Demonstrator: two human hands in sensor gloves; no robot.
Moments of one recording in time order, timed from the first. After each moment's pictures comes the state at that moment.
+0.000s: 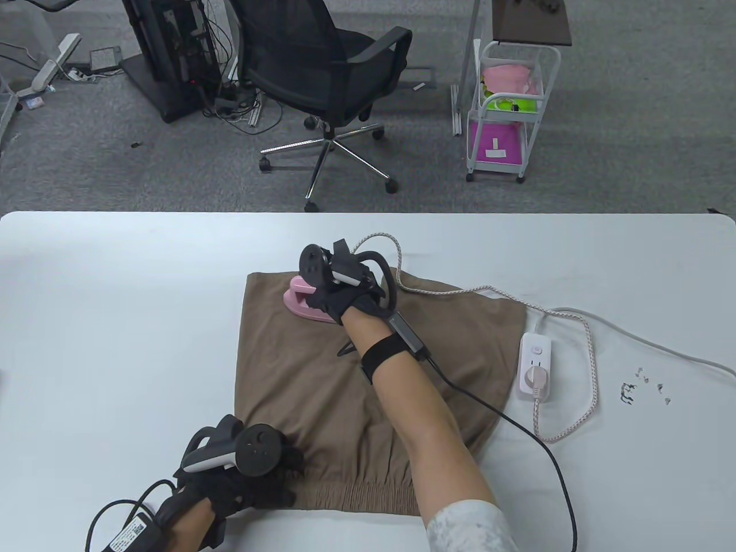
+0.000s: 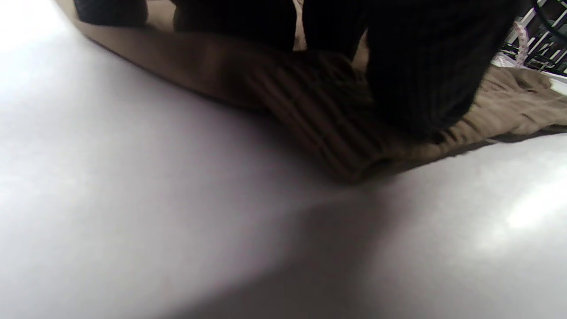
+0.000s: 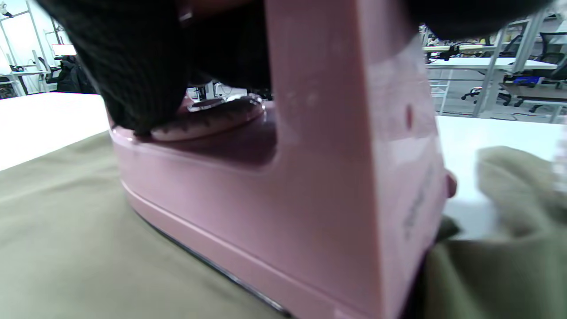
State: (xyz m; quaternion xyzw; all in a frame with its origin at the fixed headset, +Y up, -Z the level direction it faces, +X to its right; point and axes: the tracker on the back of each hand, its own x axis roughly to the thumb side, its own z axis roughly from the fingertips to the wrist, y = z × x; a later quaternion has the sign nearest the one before) left_hand -0.218 -0.767 -0.240 -0.27 -0.27 0.04 0.92; right_hand -0.057 -0.708 -0.509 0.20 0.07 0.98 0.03
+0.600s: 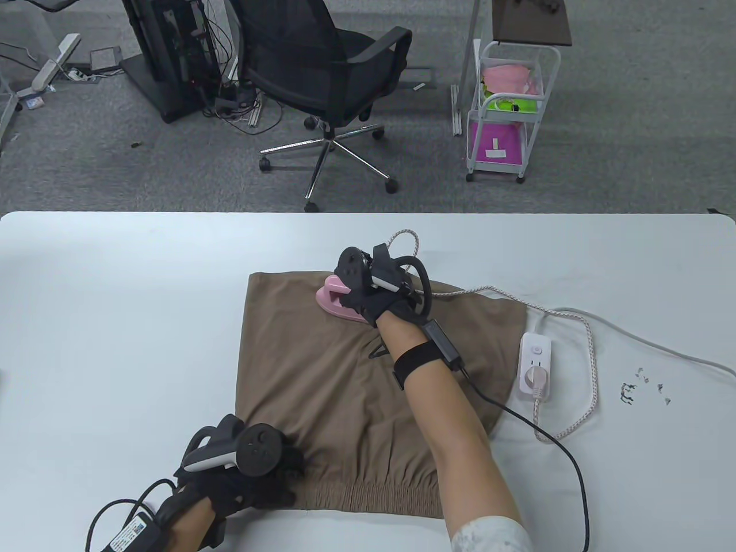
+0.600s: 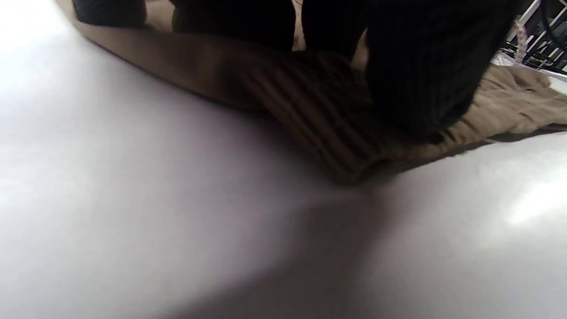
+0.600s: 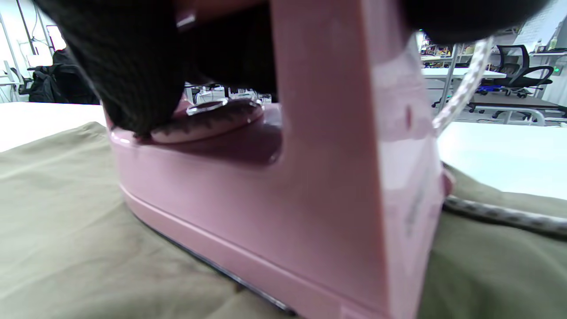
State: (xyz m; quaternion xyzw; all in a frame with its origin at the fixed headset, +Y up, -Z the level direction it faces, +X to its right) left_hand -0.218 -0.767 -0.241 -0.27 -0.27 0.04 0.92; right_hand -0.014 -0.709 -0.502 0.17 0.05 0.98 0.04
